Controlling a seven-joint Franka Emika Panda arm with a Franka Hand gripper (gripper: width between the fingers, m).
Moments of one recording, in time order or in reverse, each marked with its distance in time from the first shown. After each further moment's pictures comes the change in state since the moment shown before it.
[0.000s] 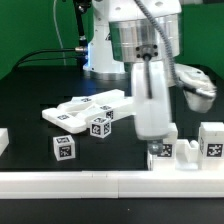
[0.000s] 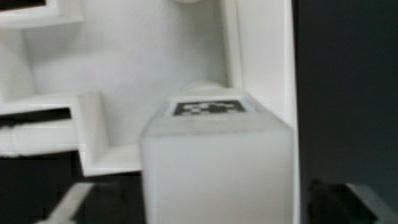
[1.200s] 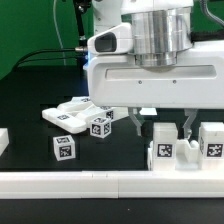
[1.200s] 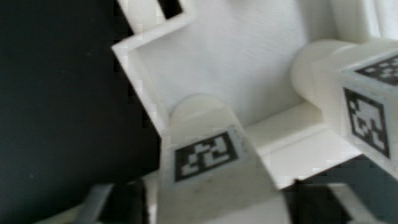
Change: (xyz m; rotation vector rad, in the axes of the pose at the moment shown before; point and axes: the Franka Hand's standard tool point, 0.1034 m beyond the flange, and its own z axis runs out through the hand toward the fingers) arm -0.007 0.006 -0.002 0.011 0.017 -1.044
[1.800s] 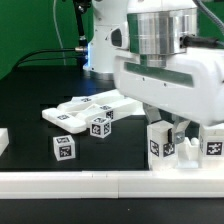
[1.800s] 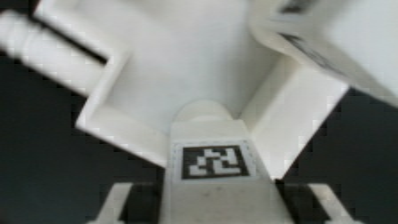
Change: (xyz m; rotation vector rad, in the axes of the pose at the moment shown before) arm 0.004 -0.005 0.000 -0.027 -0.007 0.962
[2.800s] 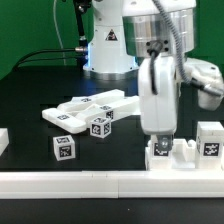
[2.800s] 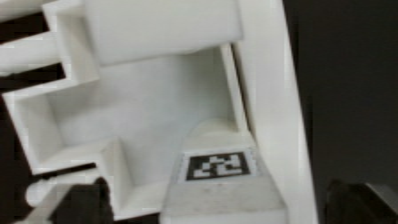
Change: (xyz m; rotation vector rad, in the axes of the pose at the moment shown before) arm -0.007 -0.001 -0.011 0.011 -0.031 0.304
